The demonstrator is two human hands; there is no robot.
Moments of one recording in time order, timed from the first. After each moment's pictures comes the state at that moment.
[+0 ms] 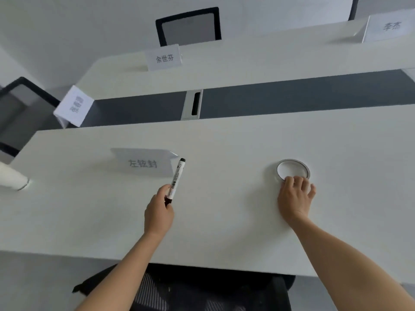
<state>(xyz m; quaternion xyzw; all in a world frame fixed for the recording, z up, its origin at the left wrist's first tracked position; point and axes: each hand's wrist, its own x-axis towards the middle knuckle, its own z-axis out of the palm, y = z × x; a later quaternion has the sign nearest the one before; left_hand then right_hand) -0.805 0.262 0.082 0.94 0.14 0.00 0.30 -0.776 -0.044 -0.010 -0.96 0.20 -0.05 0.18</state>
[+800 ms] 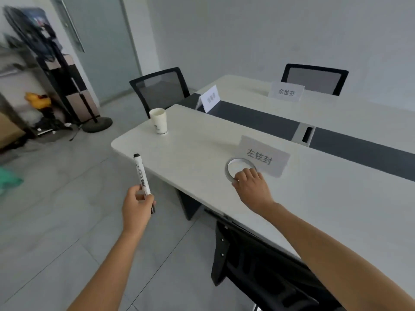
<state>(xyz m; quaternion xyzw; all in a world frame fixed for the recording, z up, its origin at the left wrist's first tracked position) -1.037 0.505 0.146 0.70 0.42 0.27 0.51 -0.867 0.297 0.127 -0.91 -0.37 -0.17 0.07</state>
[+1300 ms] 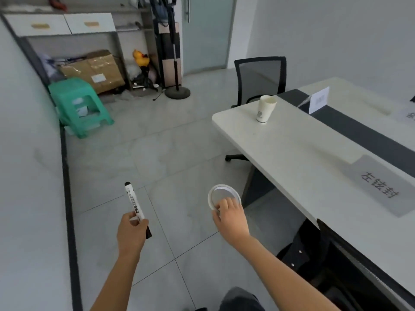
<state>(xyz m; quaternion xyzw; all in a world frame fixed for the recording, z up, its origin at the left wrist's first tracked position) -1.287 0.644 0.067 0.52 0.63 0.29 0.49 -1.096 0.534 0.068 -0.83 -0.53 -0.01 0.20</state>
